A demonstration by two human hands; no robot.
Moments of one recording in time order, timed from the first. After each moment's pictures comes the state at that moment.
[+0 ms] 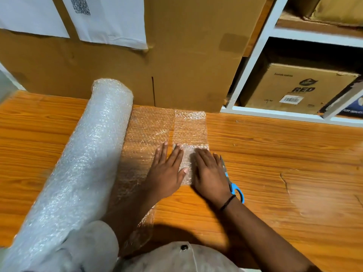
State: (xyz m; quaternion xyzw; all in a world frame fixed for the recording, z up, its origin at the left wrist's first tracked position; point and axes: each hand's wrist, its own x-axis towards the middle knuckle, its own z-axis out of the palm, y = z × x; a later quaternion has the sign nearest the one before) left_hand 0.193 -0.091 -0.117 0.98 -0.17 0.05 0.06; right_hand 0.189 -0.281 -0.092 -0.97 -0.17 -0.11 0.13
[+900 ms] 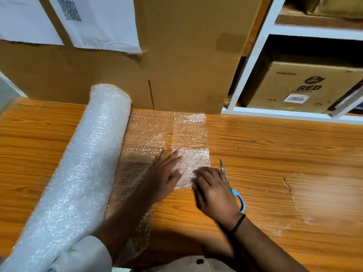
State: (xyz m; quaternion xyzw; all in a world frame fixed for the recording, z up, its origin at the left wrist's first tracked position) left_hand 0.200 -0.081 -0.107 0.94 -0.18 0.06 0.29; right_hand 0.162 -0.307 -0.088 -0.94 -0.27 -0.15 0.16
